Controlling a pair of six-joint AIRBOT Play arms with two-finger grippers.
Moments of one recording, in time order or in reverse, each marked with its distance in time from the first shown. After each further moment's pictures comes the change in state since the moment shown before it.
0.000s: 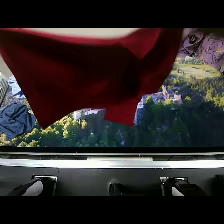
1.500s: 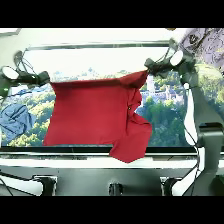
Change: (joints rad) left arm -0.185 -0.624 -0.102 0.477 0.043 -0.183; right arm 0.000 -0.847 0.118 -0.218 -0.010 0.348
